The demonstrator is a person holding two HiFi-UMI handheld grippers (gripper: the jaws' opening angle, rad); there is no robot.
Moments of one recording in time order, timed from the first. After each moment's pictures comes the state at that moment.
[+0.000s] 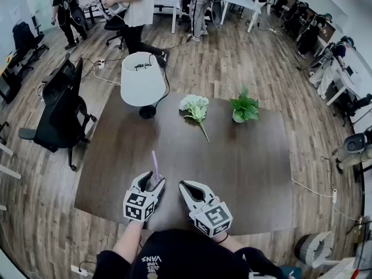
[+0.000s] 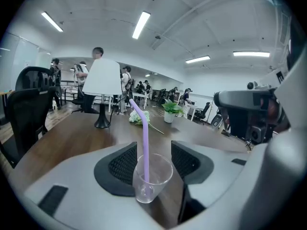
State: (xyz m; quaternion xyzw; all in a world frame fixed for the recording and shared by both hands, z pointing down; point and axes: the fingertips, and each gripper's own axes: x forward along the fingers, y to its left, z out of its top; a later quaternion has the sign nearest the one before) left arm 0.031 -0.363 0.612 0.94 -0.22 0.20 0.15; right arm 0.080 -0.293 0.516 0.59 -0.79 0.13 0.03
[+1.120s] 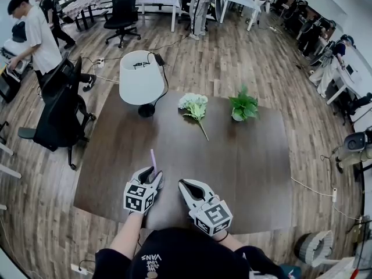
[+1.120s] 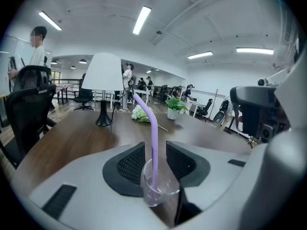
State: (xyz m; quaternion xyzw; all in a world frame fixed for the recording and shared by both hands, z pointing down) left arm 0.040 -0.382 0.623 0.94 -0.22 0.22 0.15; right arm 0.084 -0.292 0.515 0.59 -0.80 0.13 0.03
